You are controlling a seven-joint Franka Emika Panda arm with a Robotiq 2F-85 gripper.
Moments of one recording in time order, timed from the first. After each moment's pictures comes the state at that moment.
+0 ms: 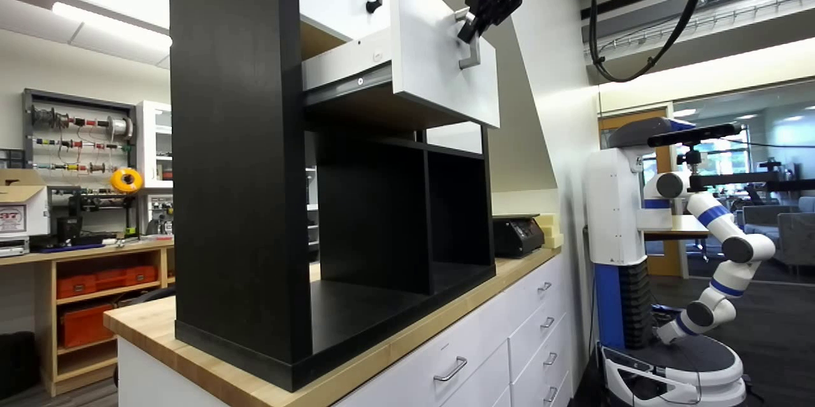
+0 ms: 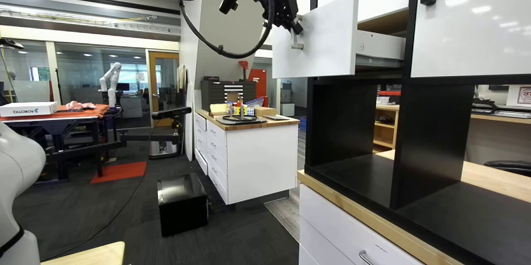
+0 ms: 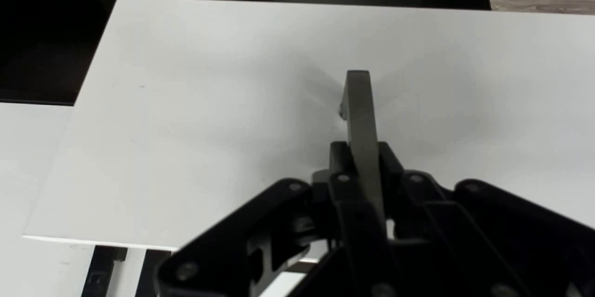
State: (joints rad) arm -0.03 -0.41 0.09 -1.95 -0.15 2.35 0.15
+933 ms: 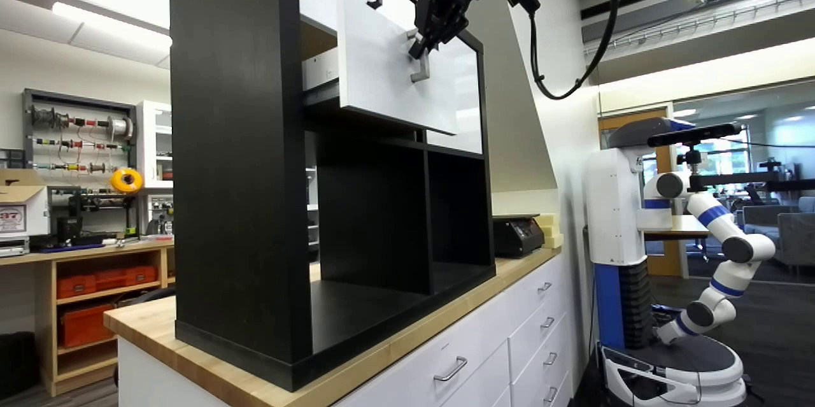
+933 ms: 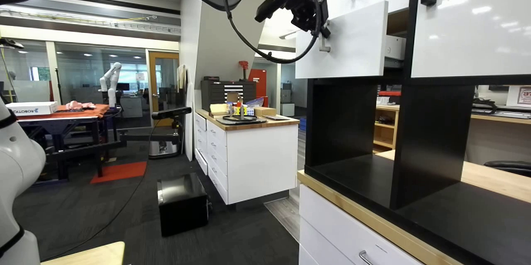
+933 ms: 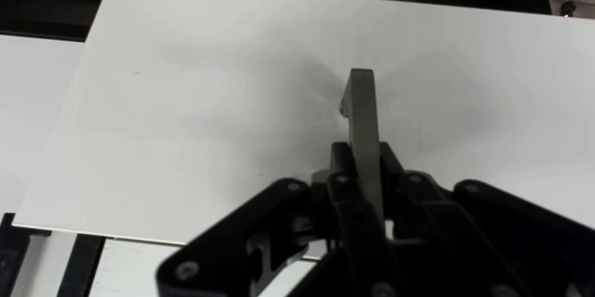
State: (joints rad) arm -0.03 -0.14 0.08 -1.72 -0.17 2.44 0.10
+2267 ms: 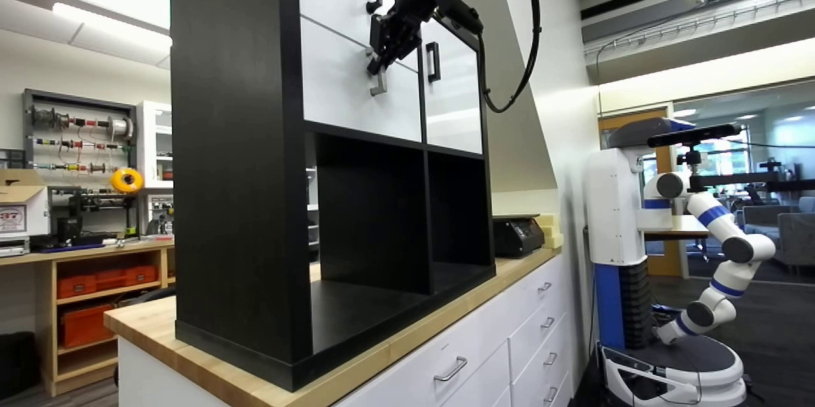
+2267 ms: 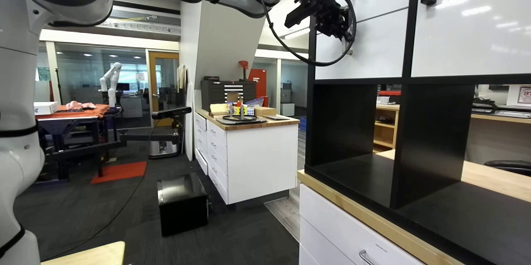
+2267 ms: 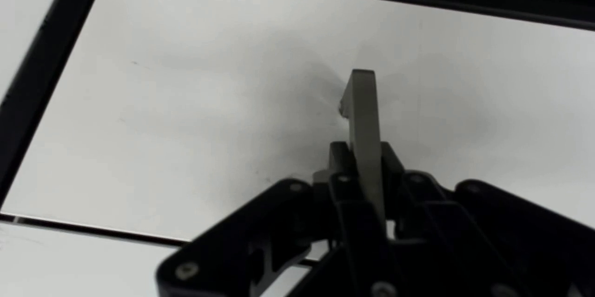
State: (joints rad) arm -0.01 0.17 0.07 -1.35 -0.20 2.38 0.06
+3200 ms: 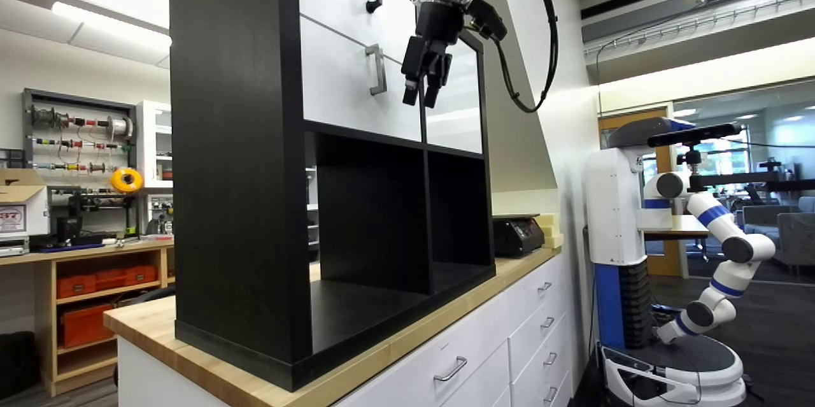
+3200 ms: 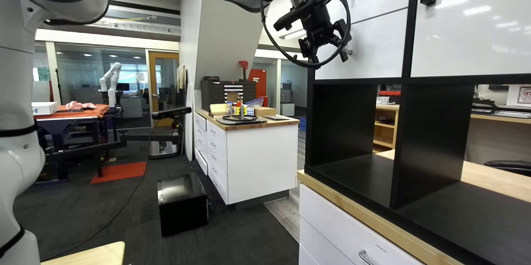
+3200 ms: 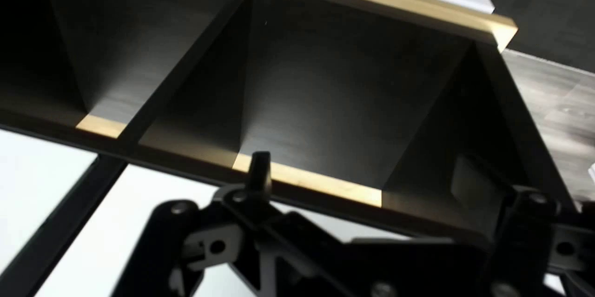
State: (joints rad) arm -0.02 0.15 0.07 -1.35 -0.14 1.94 -0.12
